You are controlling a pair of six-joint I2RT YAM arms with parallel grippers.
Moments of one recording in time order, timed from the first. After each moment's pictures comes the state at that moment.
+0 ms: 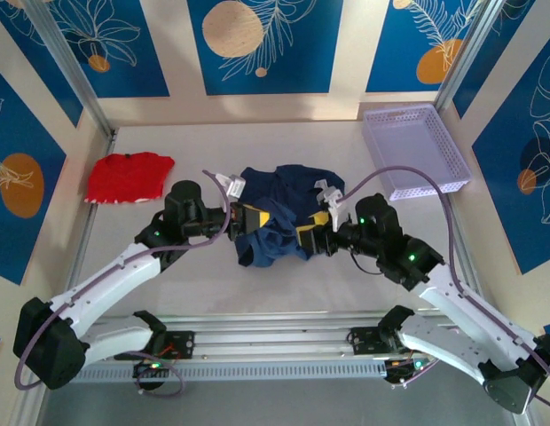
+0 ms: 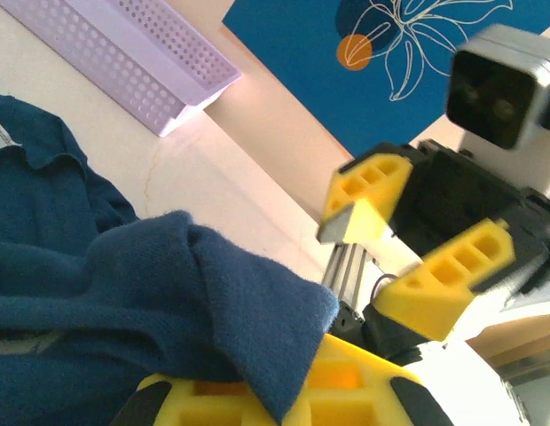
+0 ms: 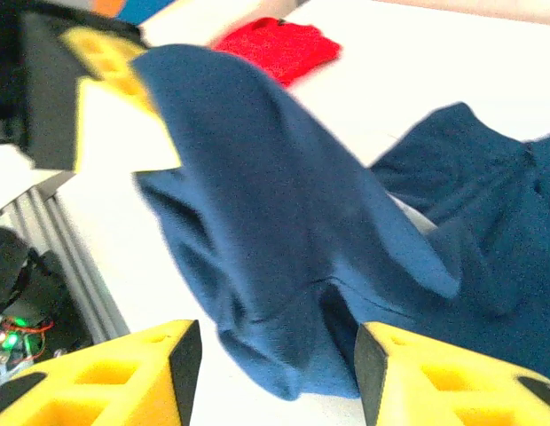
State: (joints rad) left arm -0.61 1.10 0.80 0.05 0.69 -0.52; right arm 0.72 0.82 0.82 -0.44 -0.27 0.18
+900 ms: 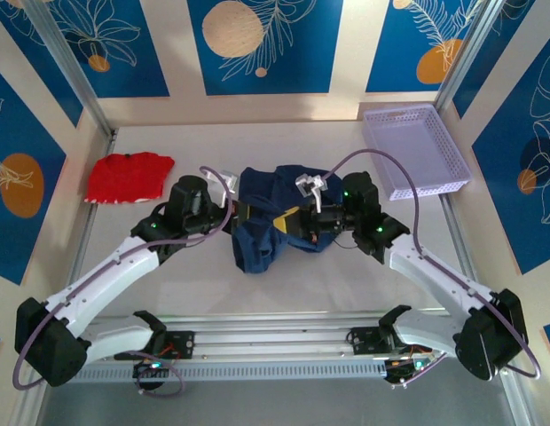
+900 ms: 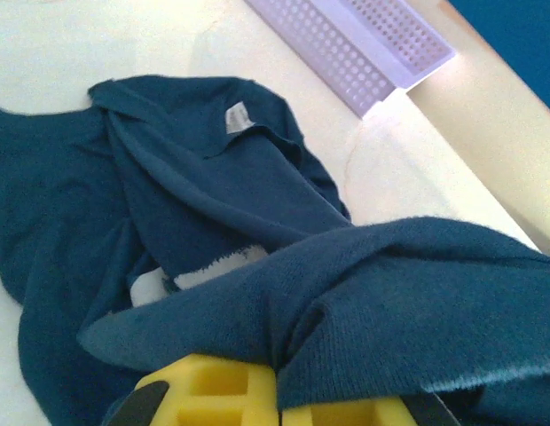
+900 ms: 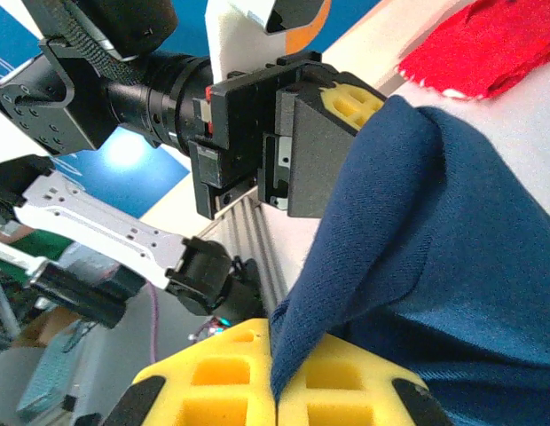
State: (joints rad) left arm -0.61 1.12 0.92 -0.32 0.26 -0.32; right arm 0.56 1.13 0.82 0.01 -0.92 0.45
